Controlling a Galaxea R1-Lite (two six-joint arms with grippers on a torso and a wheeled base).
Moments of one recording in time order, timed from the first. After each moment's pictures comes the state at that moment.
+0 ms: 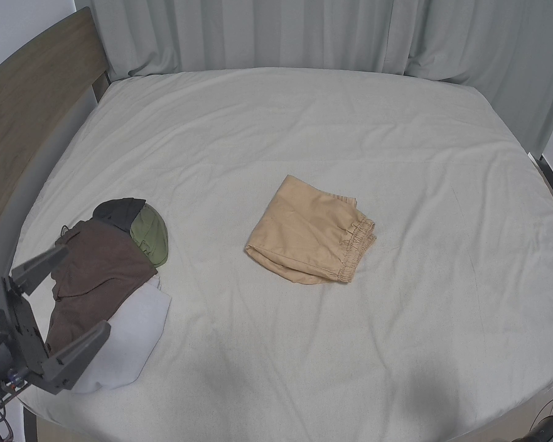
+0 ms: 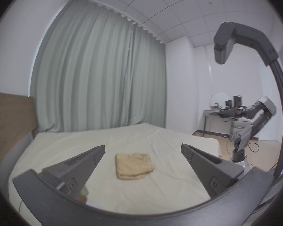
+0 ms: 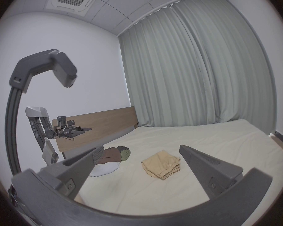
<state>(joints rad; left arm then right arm) -0.26 1.04 -0.02 -1.25 -0.51 0.06 0.09 0.39 -0.13 -0.55 0.53 0.14</state>
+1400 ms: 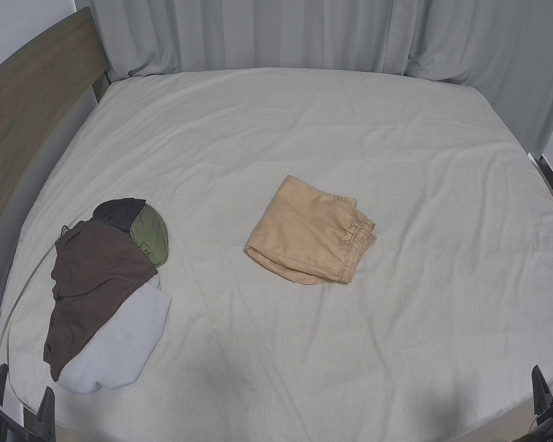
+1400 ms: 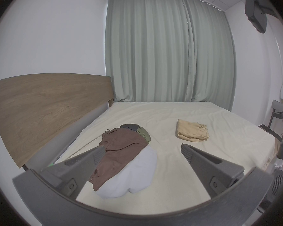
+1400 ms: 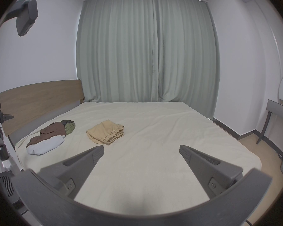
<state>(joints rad) 0.00 0.02 -0.02 0.00 0.01 0.00 0.00 0.01 -0.02 0.00 0.01 -0.01</state>
